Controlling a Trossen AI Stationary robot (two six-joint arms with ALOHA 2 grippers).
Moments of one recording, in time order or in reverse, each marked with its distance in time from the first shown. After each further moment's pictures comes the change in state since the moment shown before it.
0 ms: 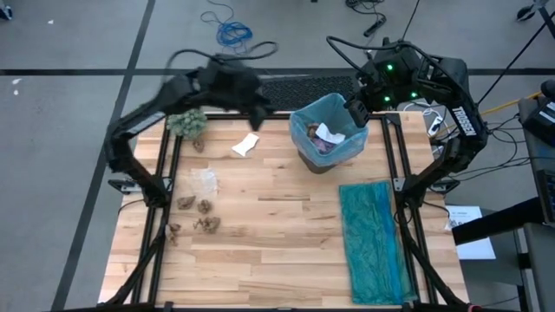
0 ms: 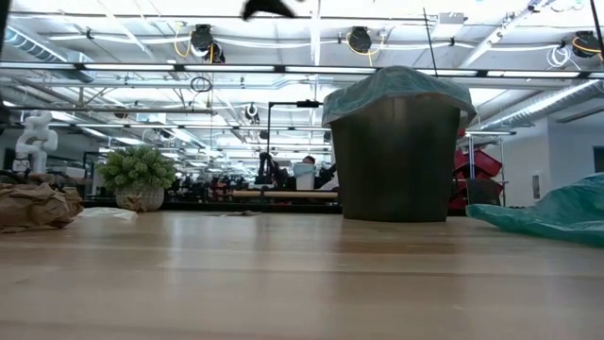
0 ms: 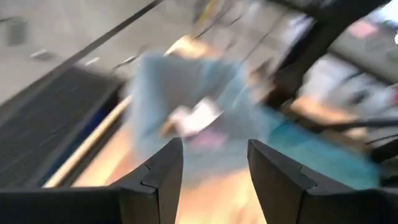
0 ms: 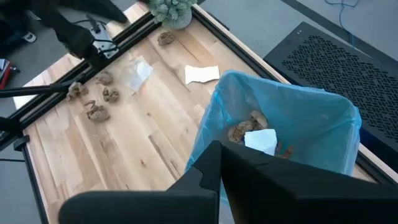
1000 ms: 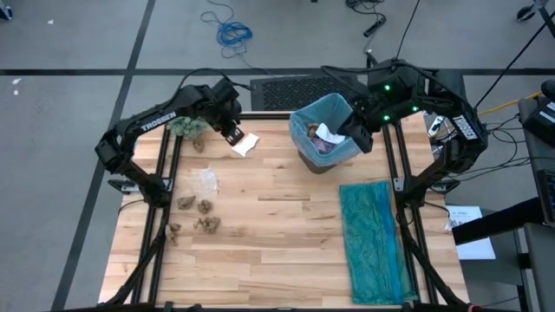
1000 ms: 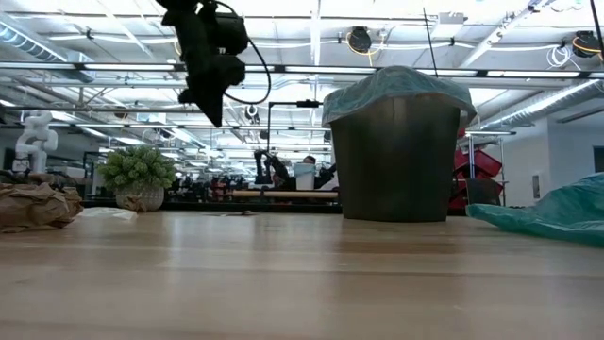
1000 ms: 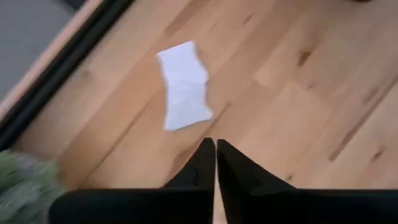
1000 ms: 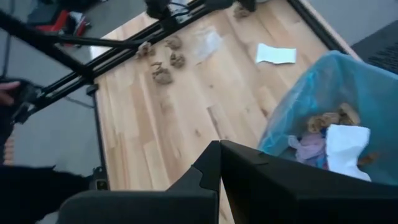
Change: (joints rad) left arm 0.248 -0.055 -0.548 -0.155 -0.002 0.138; right arm 0.189 0.001 0.000 0.000 -0.125 0.011
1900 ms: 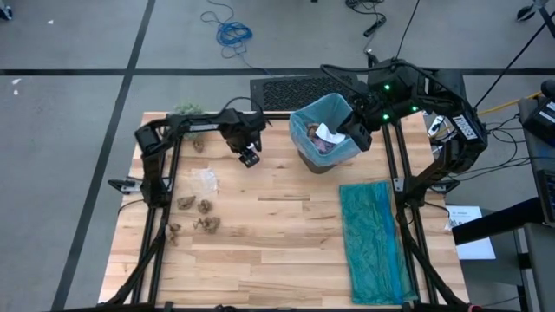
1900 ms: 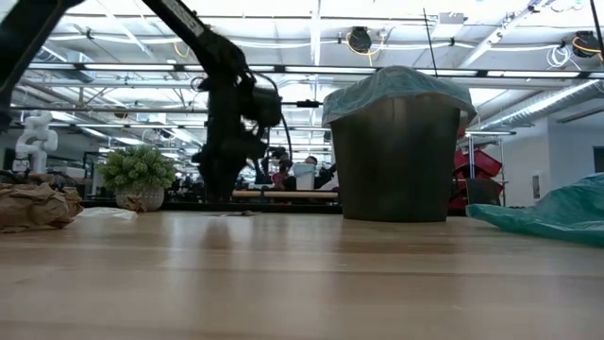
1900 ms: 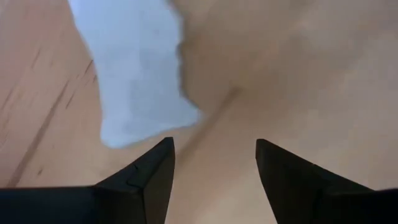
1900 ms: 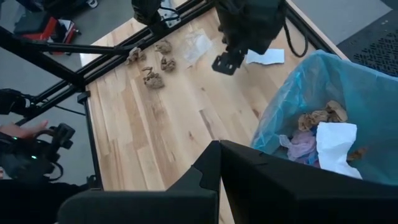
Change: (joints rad) left arm -0.132 0.368 -0.086 0.140 -0.122 -0.080; right arm 0.001 0.000 0.000 0.000 0.031 0.020
